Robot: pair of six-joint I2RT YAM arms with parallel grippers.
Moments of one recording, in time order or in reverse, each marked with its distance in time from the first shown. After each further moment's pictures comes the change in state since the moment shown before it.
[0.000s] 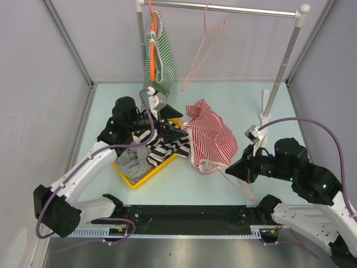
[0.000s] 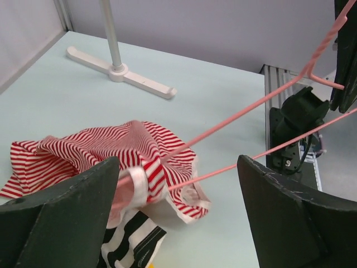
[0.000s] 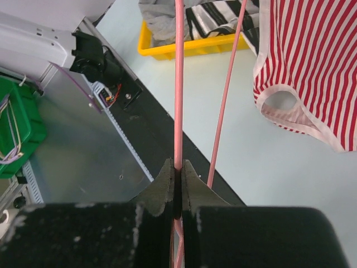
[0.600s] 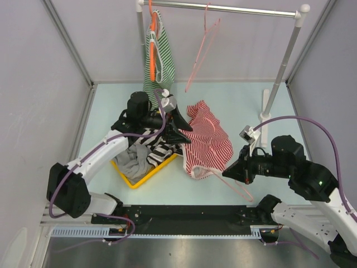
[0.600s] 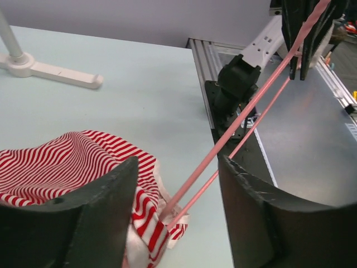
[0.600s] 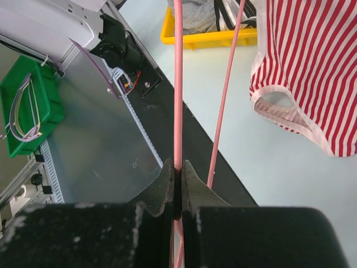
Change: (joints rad) left arm 0.000 0.194 0.047 0.014 0.348 0.038; right arm -0.008 0.036 0.004 0.018 -0.120 -0.016
